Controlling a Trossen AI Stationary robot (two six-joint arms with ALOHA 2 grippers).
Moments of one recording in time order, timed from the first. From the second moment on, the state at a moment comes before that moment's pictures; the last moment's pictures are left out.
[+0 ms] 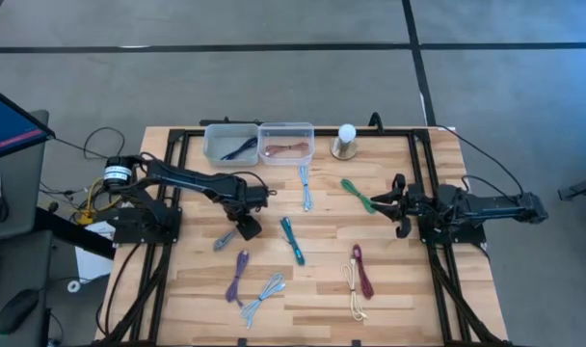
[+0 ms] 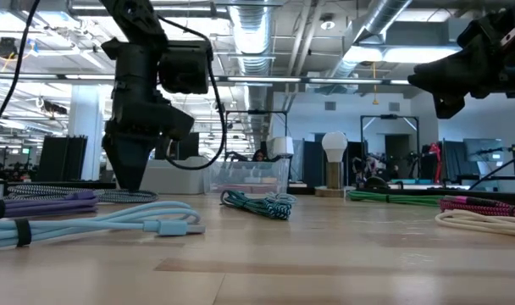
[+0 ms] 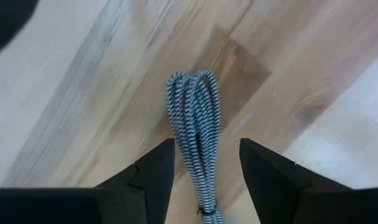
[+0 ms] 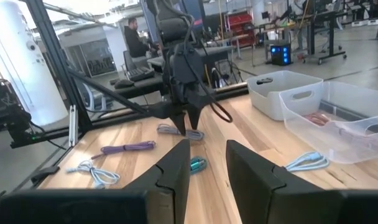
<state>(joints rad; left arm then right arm) 0.06 1.49 0.89 -0.75 0.06 -0.51 0.04 0.04 0.00 0.04 0.16 0.20</state>
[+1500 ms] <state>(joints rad) 0.06 1.06 0.91 -0.65 -0.29 -0.28 0.04 0.05 0.00 0.04 0.16 0.20</state>
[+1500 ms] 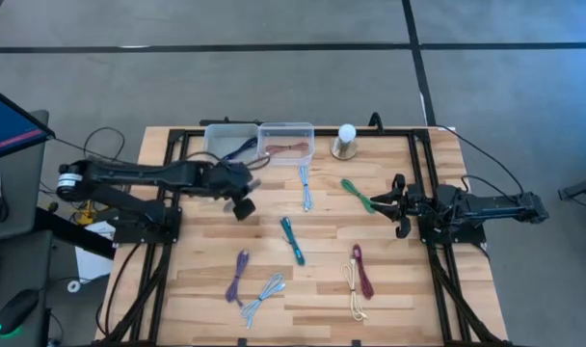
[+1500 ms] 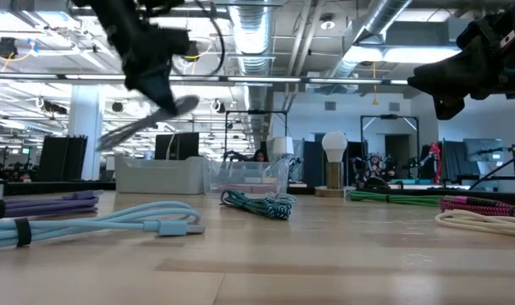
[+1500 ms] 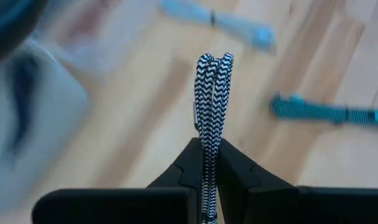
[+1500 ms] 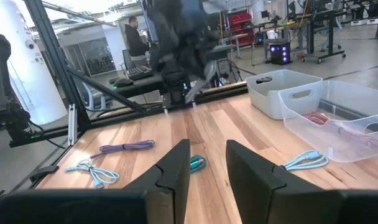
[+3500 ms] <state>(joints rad) 0.85 1.12 0.64 -0.04 -0.07 0.34 0.04 0.05 0.00 0.04 0.17 0.20</state>
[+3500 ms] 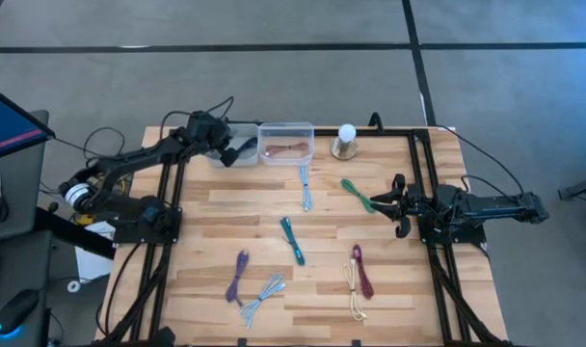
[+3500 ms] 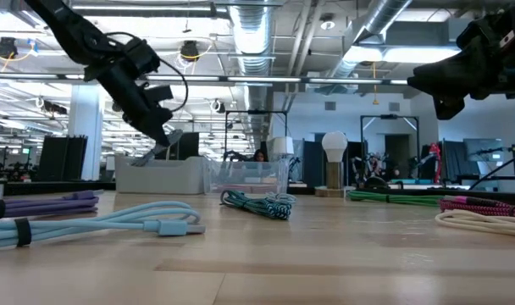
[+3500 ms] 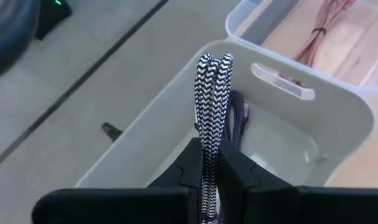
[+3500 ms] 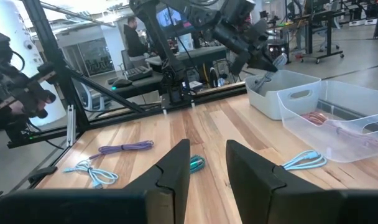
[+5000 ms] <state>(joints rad) 0.75 1.13 0.67 0.12 0.03 0.28 0.04 0.05 0.00 0.04 0.18 0.20</state>
